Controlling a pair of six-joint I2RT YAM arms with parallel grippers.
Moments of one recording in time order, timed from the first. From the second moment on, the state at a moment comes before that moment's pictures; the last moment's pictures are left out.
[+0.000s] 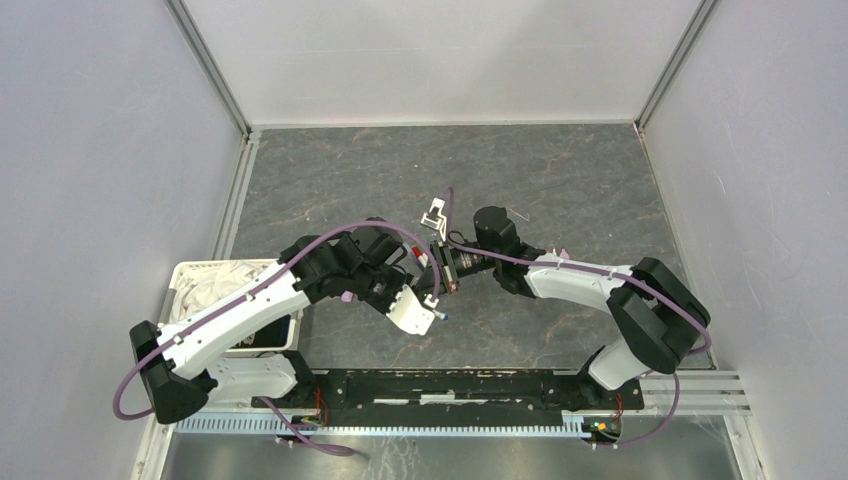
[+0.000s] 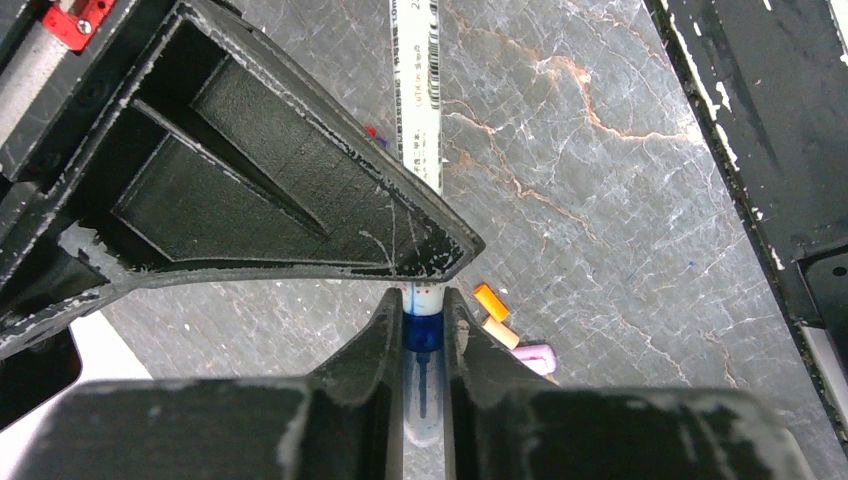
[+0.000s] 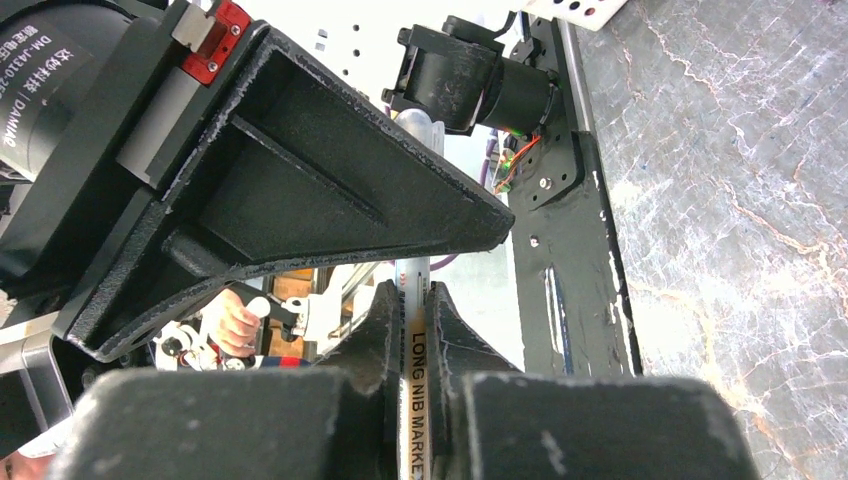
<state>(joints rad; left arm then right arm) -0.93 1.15 1.15 -1.05 0.27 1.24 0.78 1.54 0.78 0.52 -1.04 0.94</state>
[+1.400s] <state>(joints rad) -0.48 1.16 1.17 -1.06 0.61 1.65 0.79 1.36 0.65 0.51 -0.71 0.80</state>
